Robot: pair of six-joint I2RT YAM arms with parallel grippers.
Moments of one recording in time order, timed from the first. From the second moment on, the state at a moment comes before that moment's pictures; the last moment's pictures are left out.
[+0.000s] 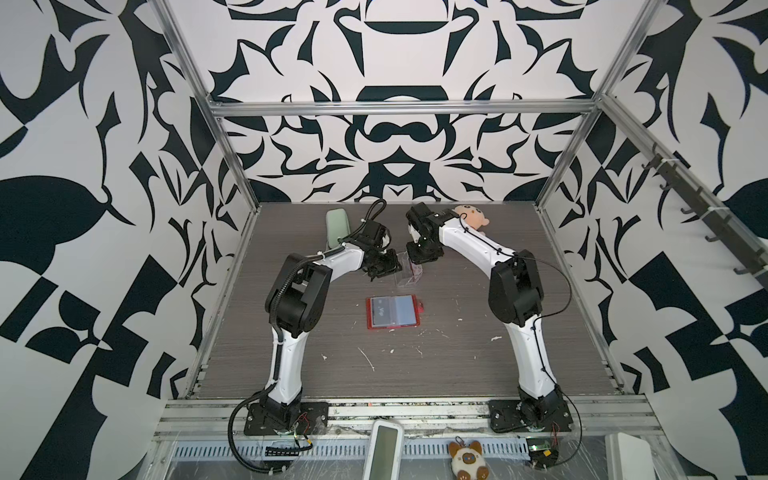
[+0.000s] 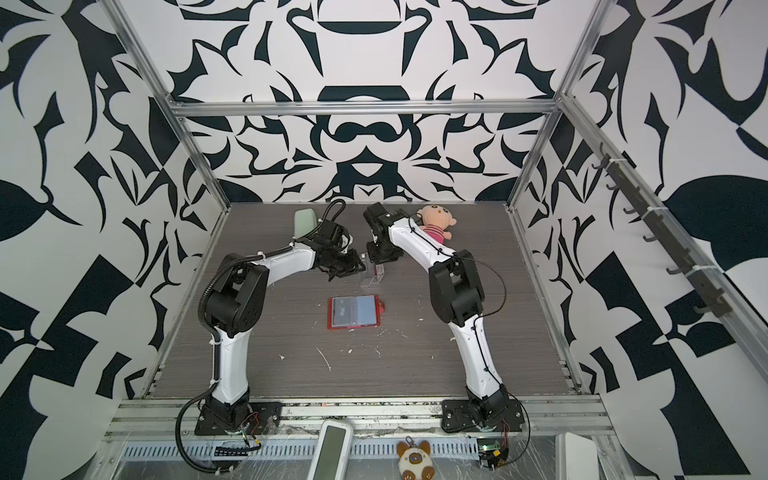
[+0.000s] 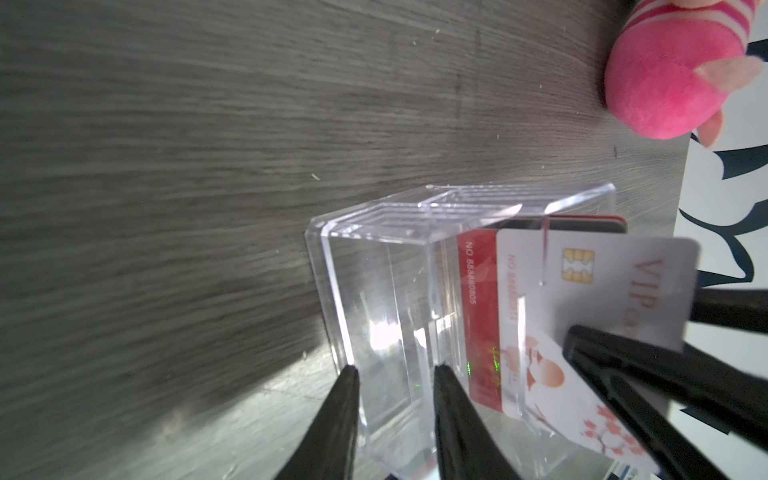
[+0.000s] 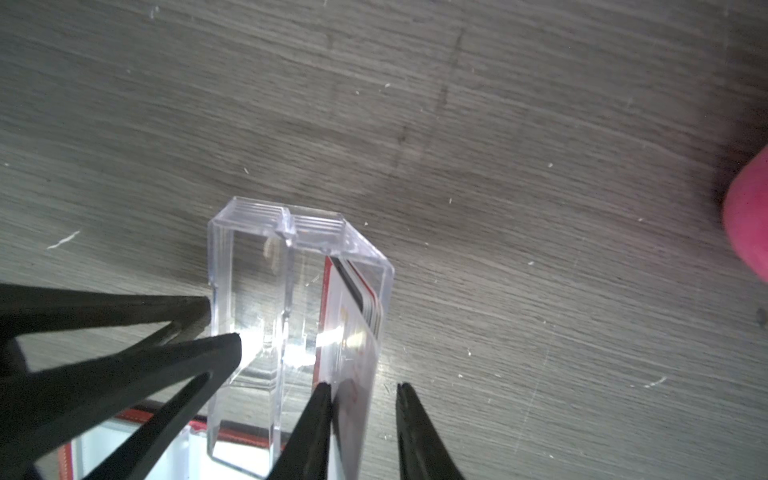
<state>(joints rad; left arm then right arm) -0.50 2.09 1.45 -0.37 0.40 -0.61 0.53 2.24 1.99 -1.05 0.01 0.27</state>
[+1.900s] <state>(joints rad) -0.50 2.09 1.44 -0.36 0.41 -0.62 0.56 2.19 2.00 -1.08 0.04 0.26</state>
